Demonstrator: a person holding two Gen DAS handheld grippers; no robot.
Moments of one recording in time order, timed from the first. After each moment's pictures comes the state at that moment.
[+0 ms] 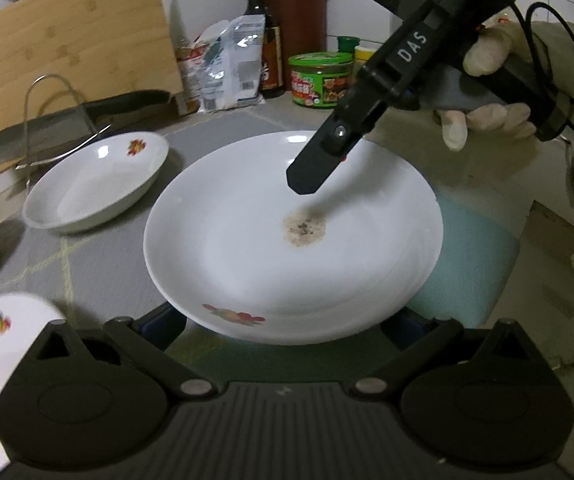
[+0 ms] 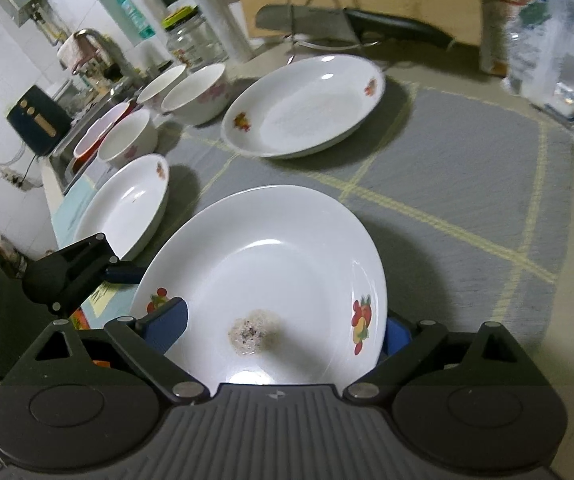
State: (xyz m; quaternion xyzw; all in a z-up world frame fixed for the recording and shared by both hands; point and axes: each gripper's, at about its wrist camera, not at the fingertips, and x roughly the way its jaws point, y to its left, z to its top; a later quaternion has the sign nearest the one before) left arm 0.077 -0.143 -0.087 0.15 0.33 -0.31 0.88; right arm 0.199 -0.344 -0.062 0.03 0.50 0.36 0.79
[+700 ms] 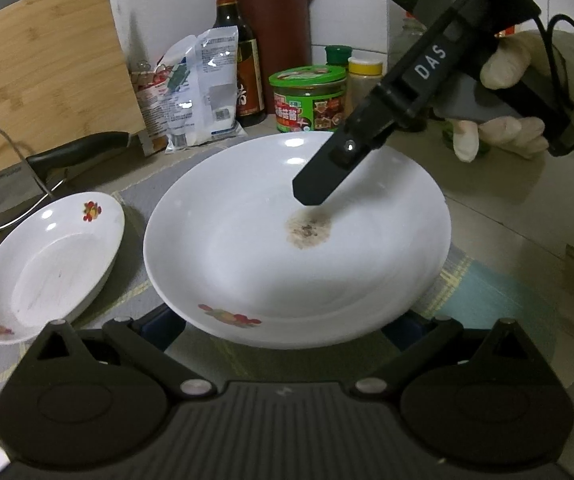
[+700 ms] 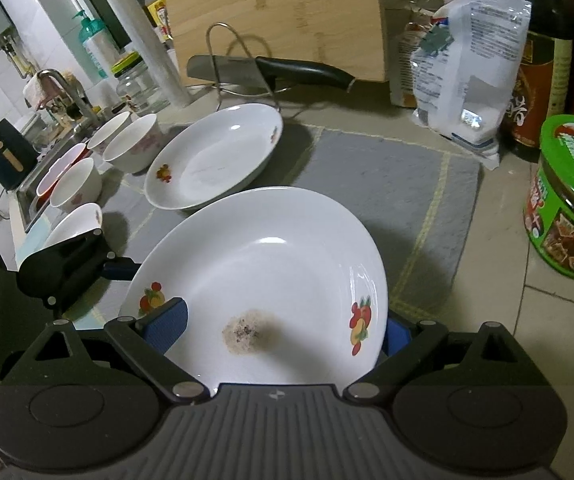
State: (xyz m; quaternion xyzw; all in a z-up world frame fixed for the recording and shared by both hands) left arm 0.147 -0.199 -0.088 0.17 0.32 -0.34 0.87; right arm 0.238 -0.403 -0.060 0.03 0.47 0.31 0.83
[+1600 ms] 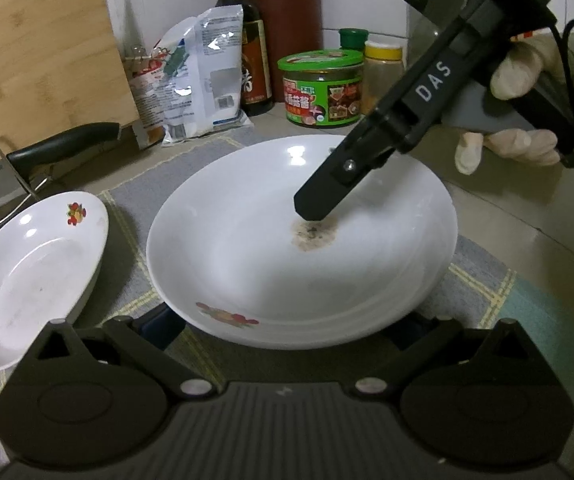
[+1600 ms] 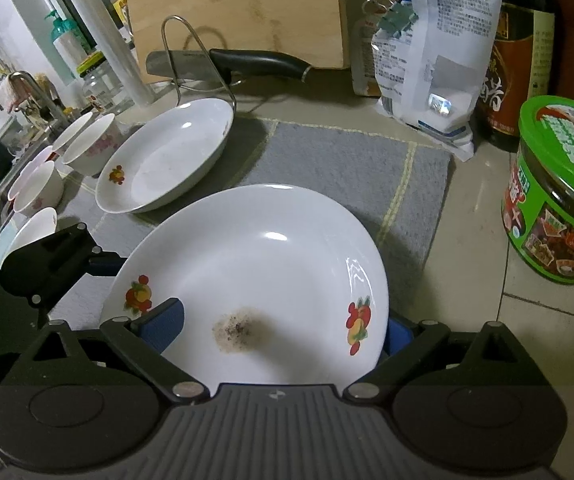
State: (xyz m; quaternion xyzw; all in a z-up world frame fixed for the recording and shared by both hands) left arm 0.172 -0.216 -0.105 0.18 0.33 -0.32 0.87; right arm 0.259 -0.411 -0.083 0.02 0.48 0.28 0.83
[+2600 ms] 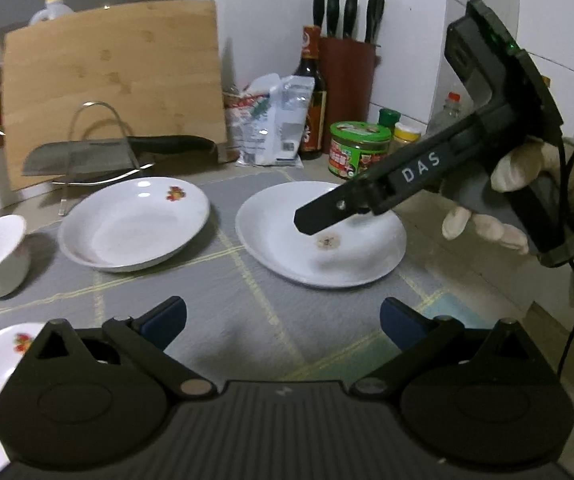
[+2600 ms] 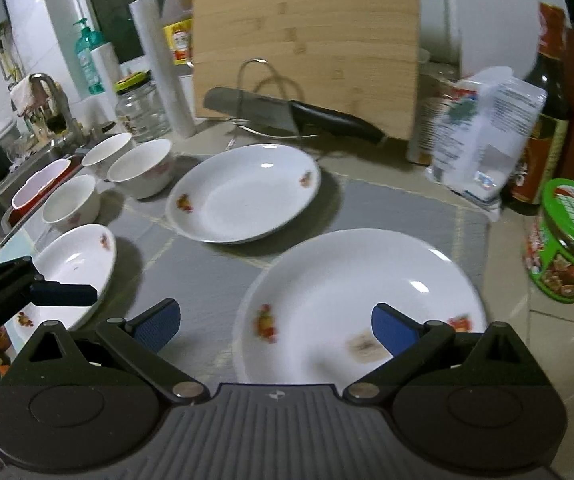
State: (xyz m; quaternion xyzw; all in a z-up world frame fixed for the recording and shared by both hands) left arm 0.074 -0.132 -0.040 0.07 0.31 -0.25 0.91; right arm 0.179 -0.324 -0.029 -0.01 0.40 0.25 0.88
